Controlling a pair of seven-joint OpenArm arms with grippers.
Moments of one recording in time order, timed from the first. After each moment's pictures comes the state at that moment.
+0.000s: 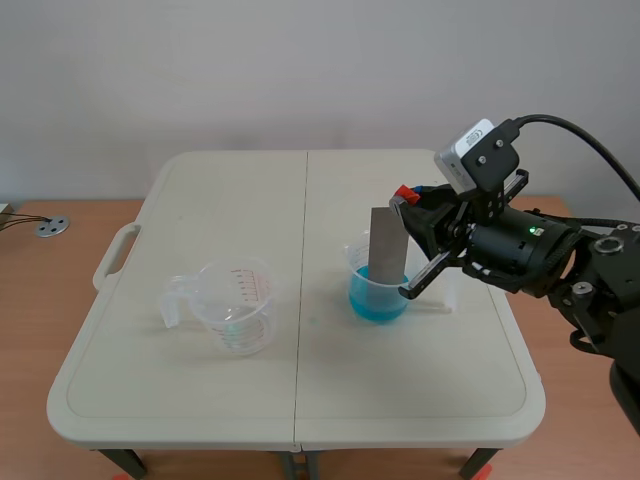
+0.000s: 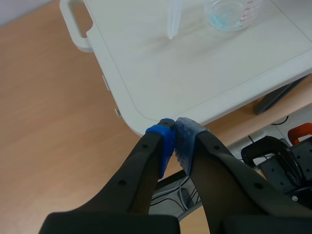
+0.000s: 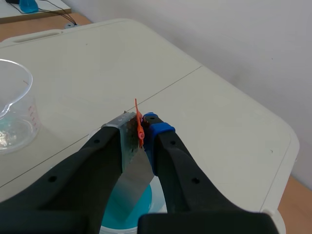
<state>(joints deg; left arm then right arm) 54.6 -27.4 -22.7 102.4 -9.2 -29.4 -10.6 1.7 8.9 3.3 75.3 -22.6 41.4 23.1</state>
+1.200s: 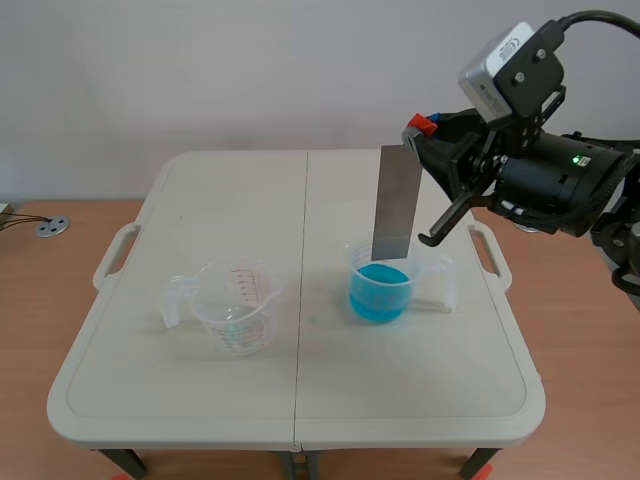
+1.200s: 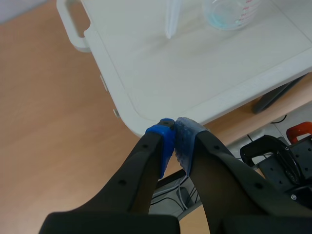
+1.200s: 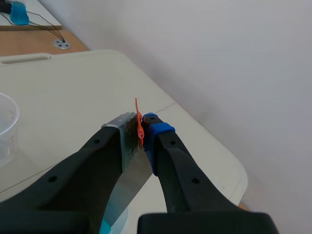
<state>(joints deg) 53.5 -27.4 -22.7 102.4 -9.2 -30.5 -9.8 1.5 9.6 6.6 90.0 -23.3 45.5 20.4</state>
